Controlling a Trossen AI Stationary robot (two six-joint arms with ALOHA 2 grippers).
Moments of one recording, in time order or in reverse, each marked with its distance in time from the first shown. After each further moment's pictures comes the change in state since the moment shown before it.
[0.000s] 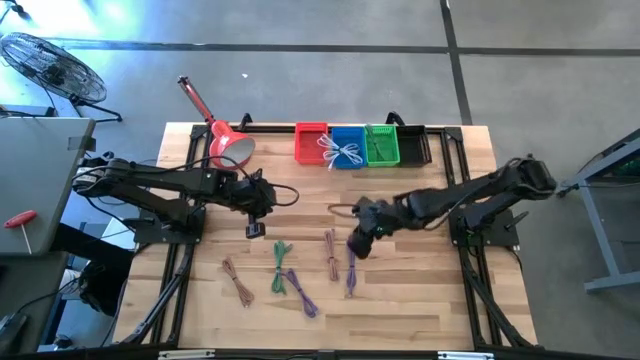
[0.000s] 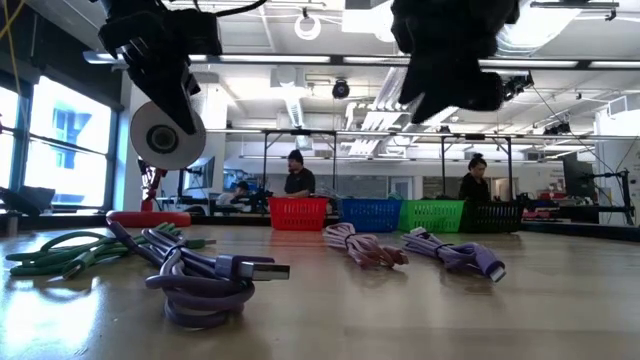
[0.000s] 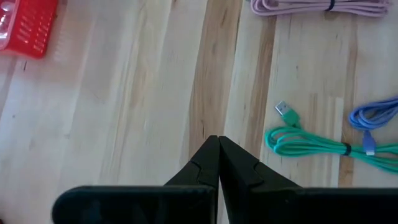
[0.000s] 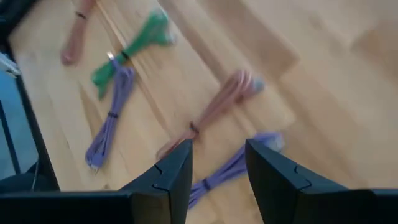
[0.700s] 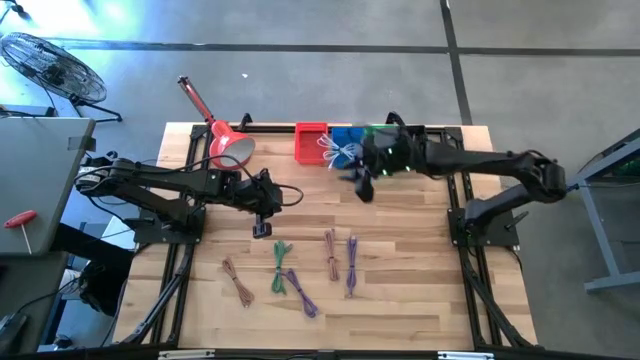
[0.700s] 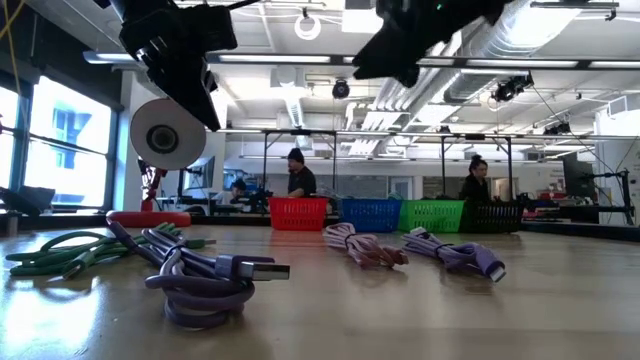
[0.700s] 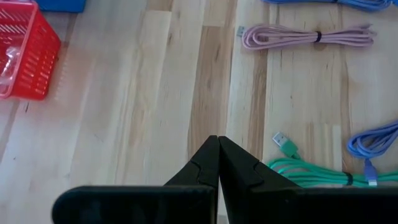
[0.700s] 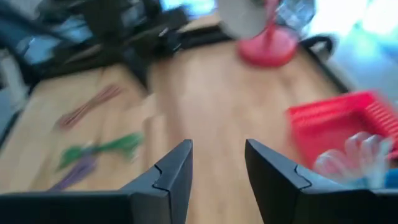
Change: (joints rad) left arm 0.000 0.037 0.000 0.131 -0.002 0.060; right arm -0.469 -0.120 0.001 0.298 -0.277 -0.818
